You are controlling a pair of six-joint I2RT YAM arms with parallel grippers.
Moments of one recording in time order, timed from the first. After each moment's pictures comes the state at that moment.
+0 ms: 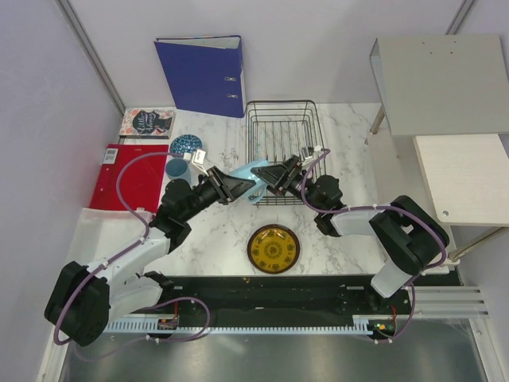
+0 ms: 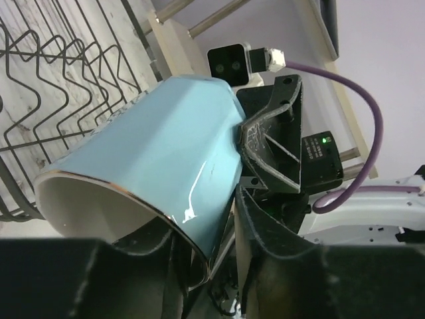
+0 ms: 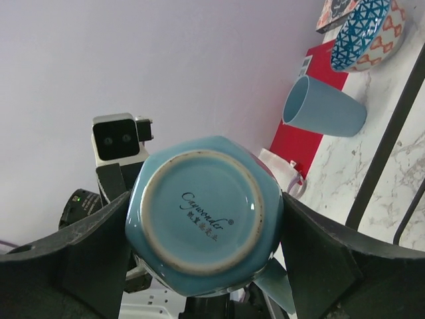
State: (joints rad) left arm -0.52 1.06 0.50 0.61 0.35 -0.98; right arm 0.64 1.63 0.61 1.22 -0.30 1.30
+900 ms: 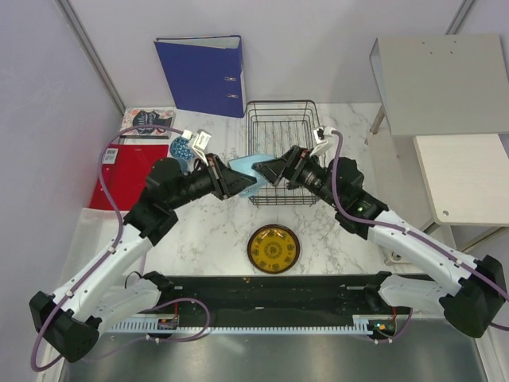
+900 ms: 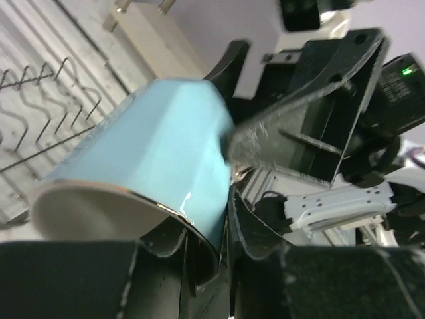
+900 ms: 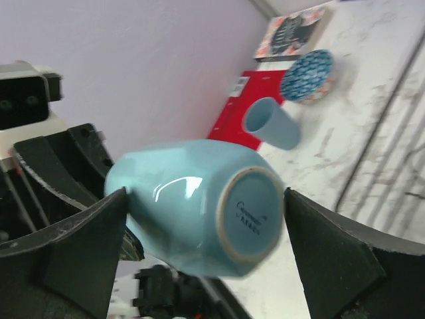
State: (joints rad) left arm -0.56 0.95 0.88 0.04 0.45 -0.73; right arm 0.72 1.15 0.89 0.26 -0.10 0.86
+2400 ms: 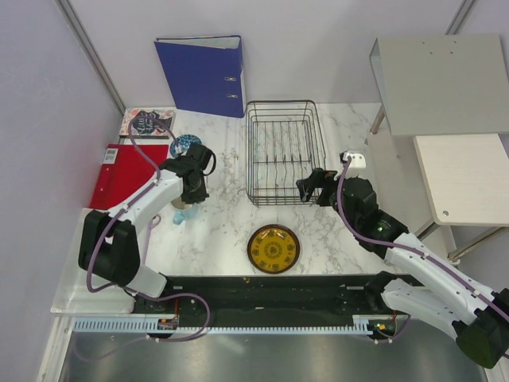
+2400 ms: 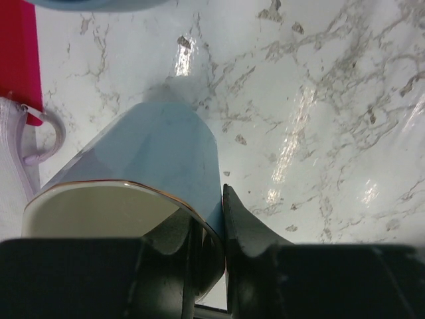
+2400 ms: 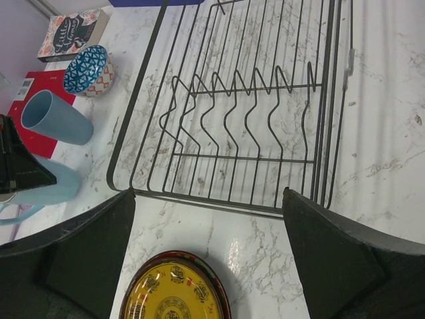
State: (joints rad) left arm -0.38 1.50 1.09 -0.81 -0.31 -0.53; right arm 0.66 0.90 0.68 -0.06 0.29 0.52
